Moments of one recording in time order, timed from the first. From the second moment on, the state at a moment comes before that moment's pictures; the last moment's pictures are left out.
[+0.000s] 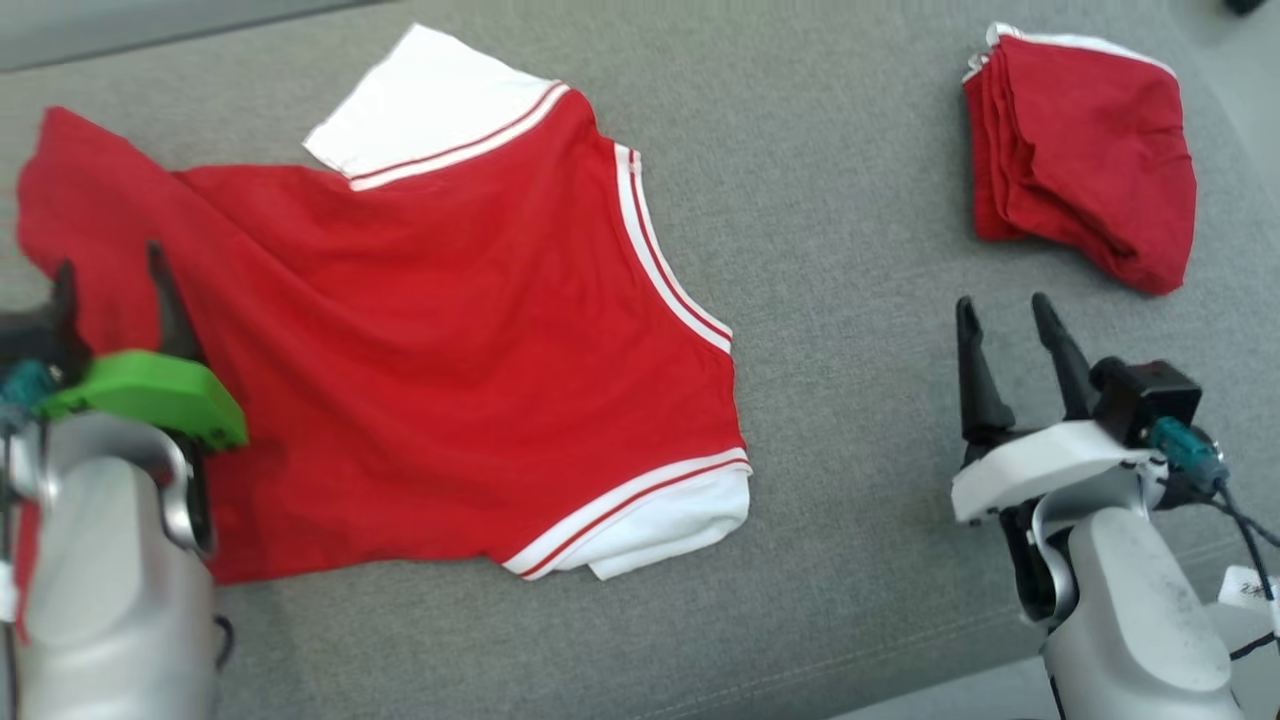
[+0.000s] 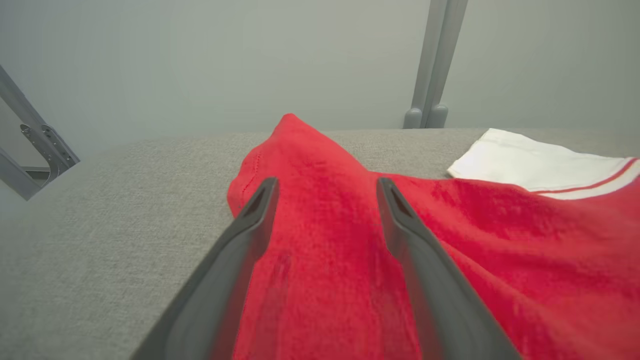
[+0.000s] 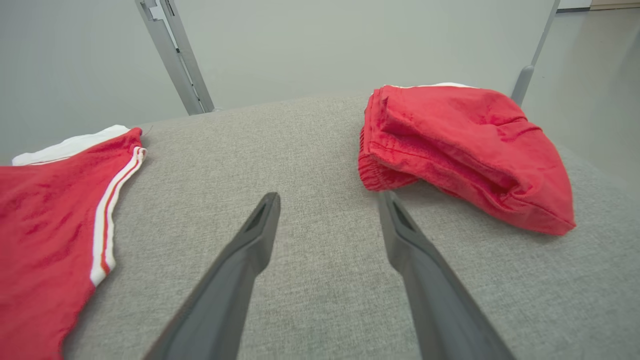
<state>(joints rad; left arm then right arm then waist) -0.65 0.20 0.13 0.78 -0.12 0.00 -0.26 -0.36 -0.05 -0.04 0.42 0.17 0.13 -0.26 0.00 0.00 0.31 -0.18</state>
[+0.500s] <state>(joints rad) -0.36 0.06 0.12 0.58 -0.12 -0.05 -0.26 -0.37 -0.05 0.06 0.50 0.13 0.13 -0.26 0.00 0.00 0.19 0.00</state>
